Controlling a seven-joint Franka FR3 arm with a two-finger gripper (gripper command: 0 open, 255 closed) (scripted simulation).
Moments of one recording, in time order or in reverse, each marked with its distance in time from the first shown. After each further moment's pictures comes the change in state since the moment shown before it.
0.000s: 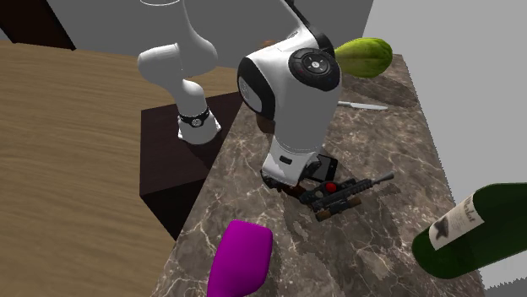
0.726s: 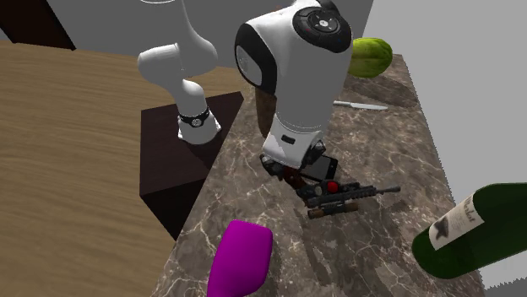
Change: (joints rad) arm -0.002 -0.046 0.000 0.076 0.009 -0.127 -0.002
